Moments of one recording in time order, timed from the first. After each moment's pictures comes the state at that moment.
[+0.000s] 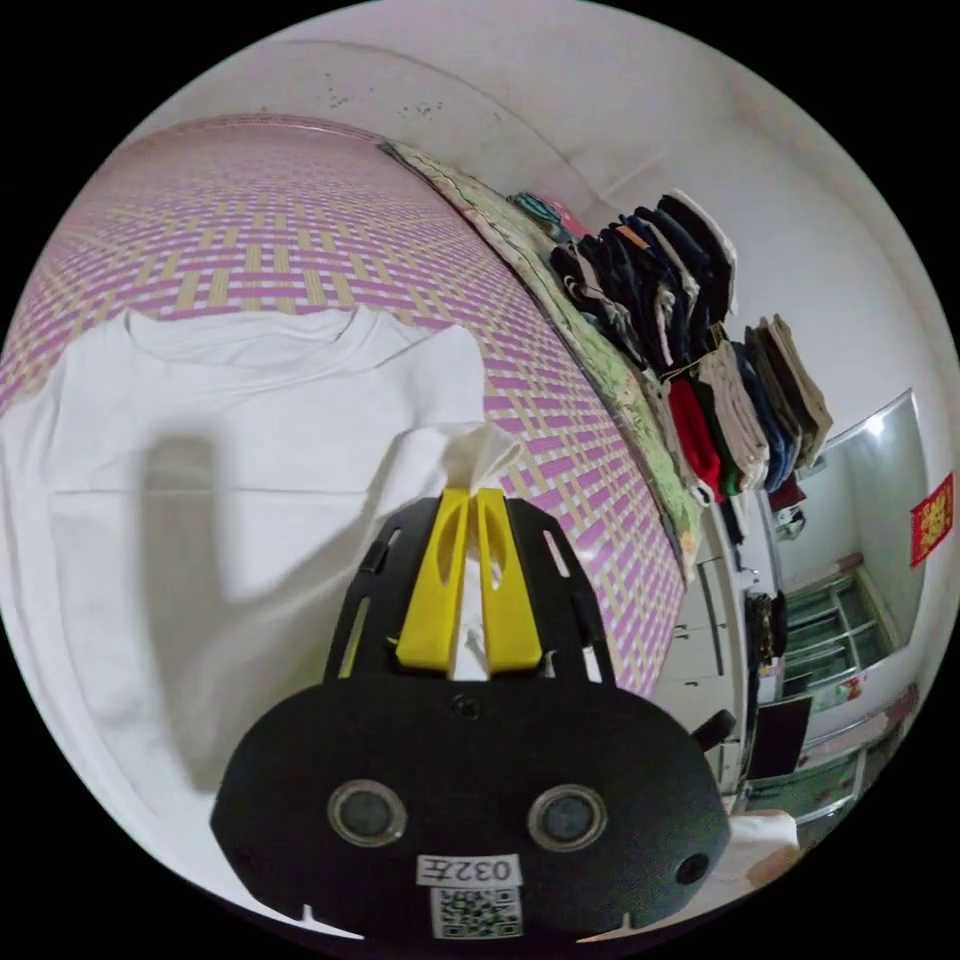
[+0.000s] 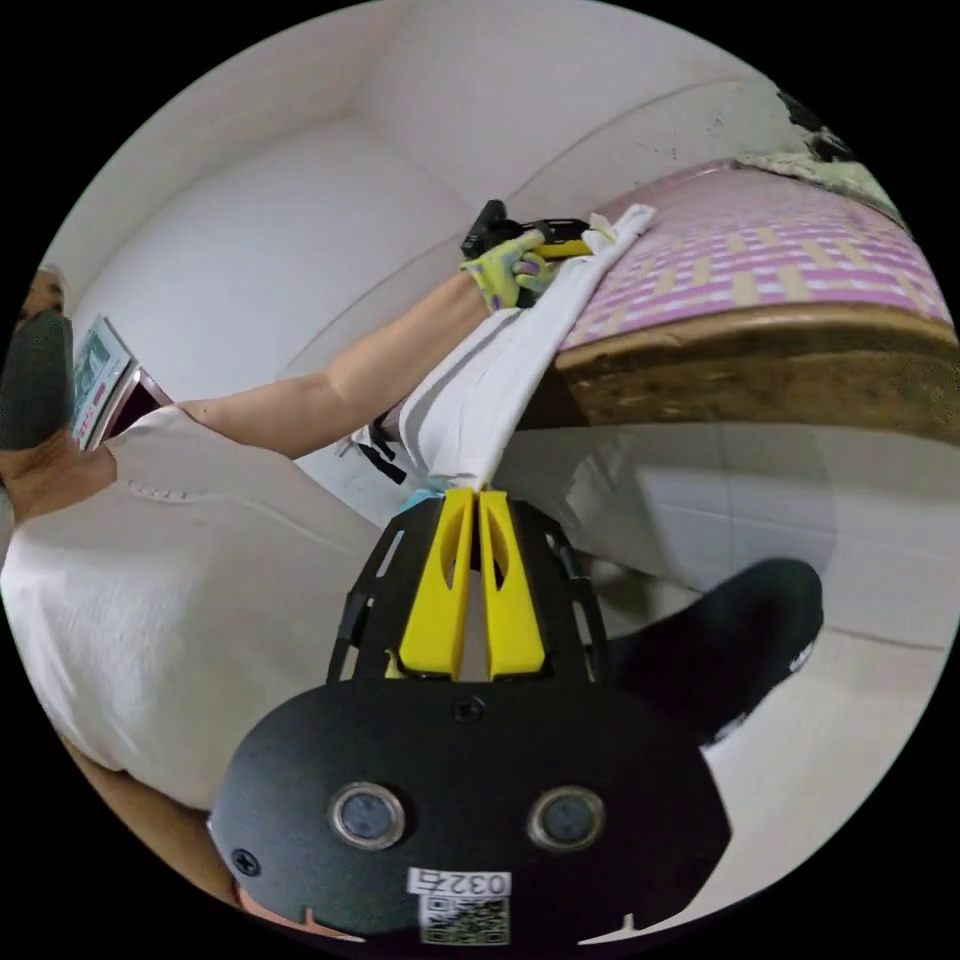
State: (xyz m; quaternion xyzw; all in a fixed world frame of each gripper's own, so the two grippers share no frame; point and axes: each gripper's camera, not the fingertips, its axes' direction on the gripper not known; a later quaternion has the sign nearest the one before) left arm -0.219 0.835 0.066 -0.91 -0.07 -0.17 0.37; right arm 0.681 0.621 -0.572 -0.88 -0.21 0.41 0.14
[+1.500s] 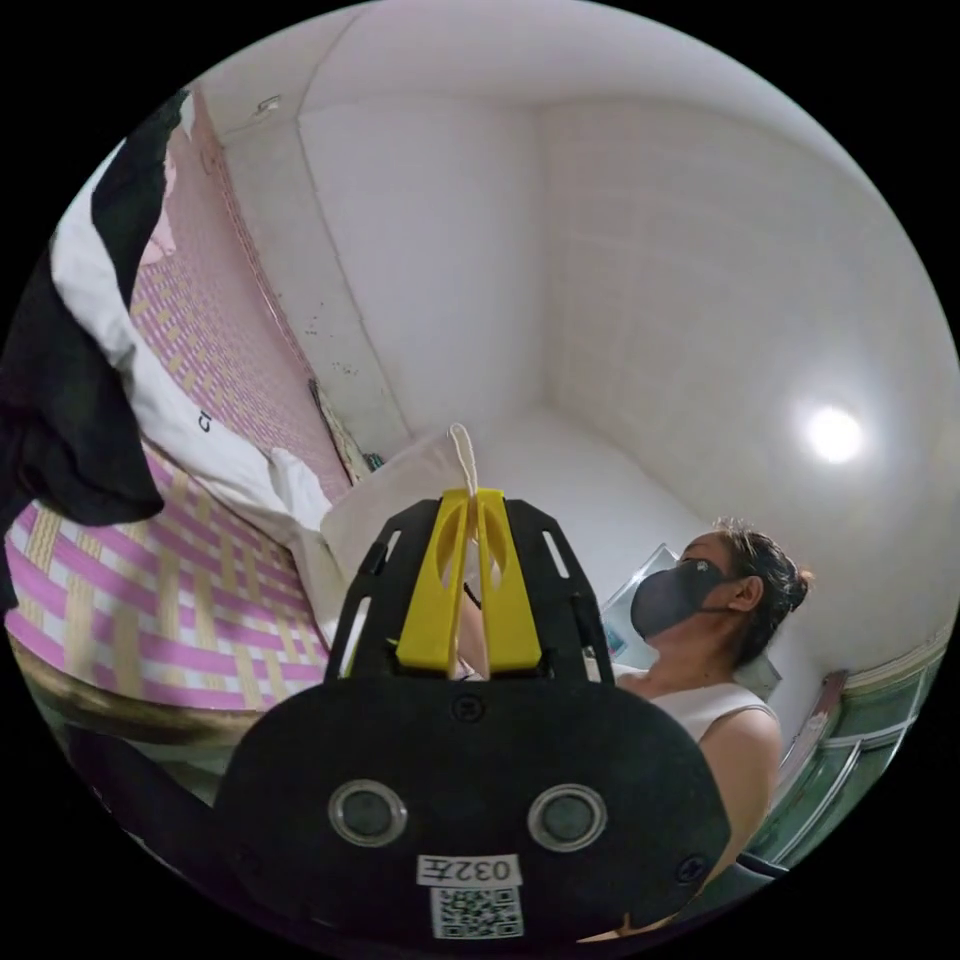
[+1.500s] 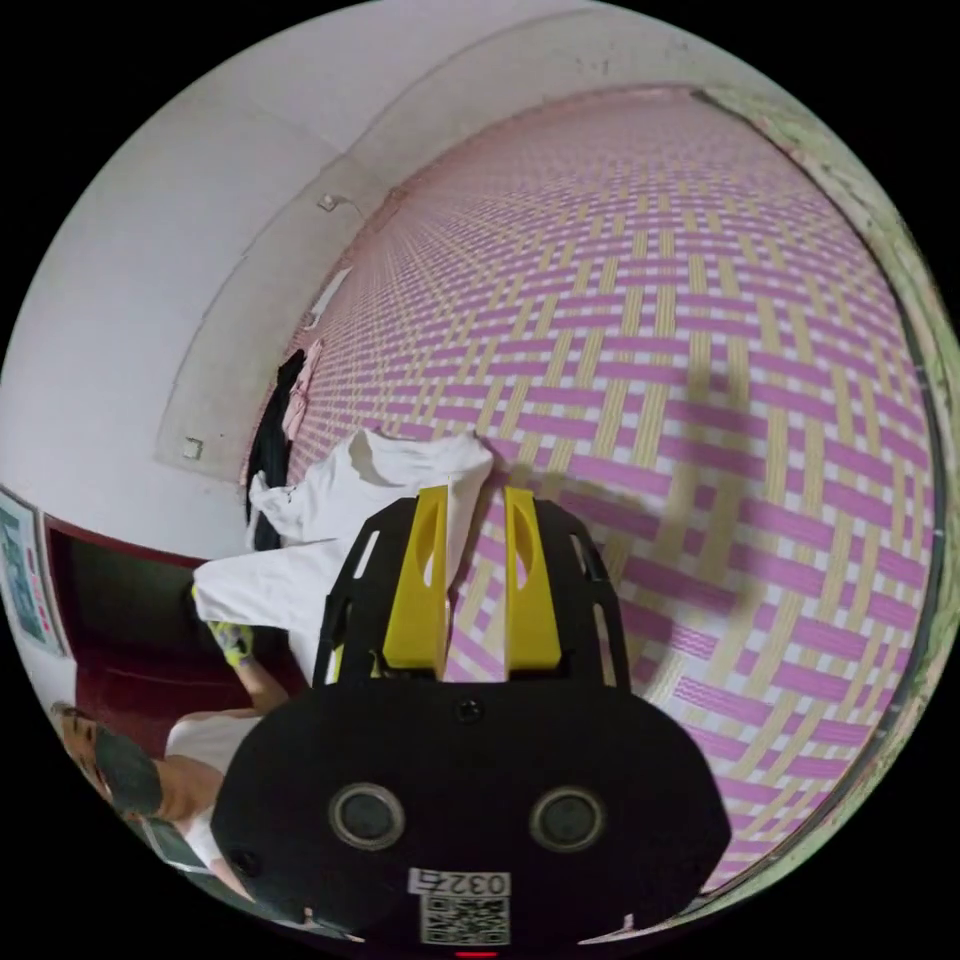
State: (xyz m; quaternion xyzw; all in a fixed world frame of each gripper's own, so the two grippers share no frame) left arm -0.458 0.328 -0.115 -0.58 -0.04 -0.40 0.71; right arm 0.456 1.176 -0.458 -0.94 -0.18 0.29 -0.03
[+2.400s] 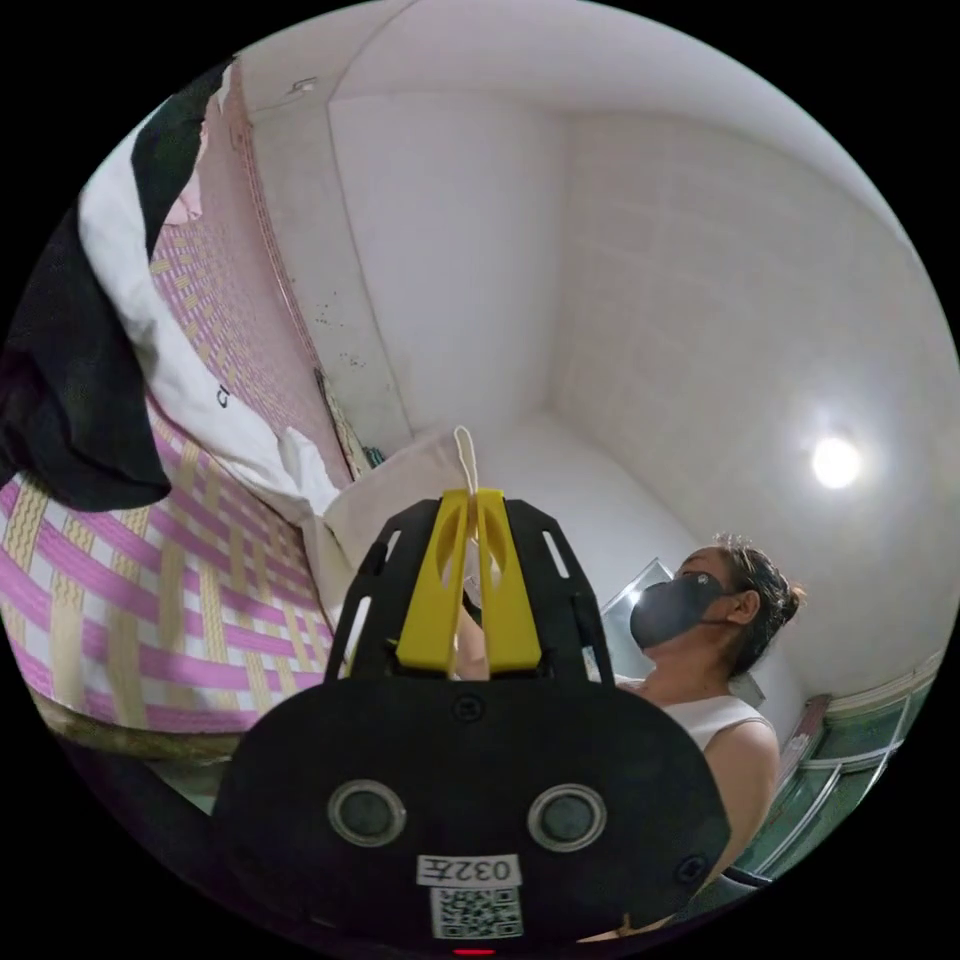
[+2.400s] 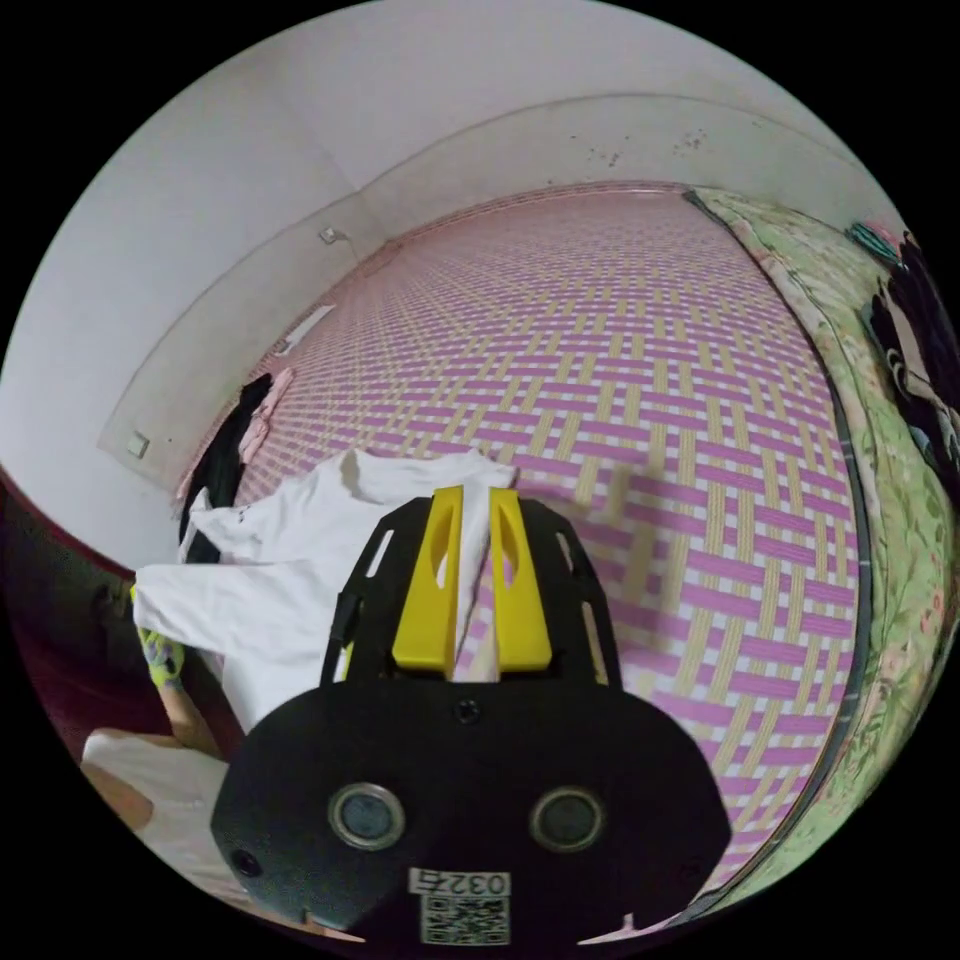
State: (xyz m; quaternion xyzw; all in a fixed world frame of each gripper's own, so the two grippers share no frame) left arm -0.492 0.370 -0.133 -0.57 -0.05 -0.43 0.70; right arm 0.414 1.117 -0.403 -0.95 -0.20 0.21 0.11
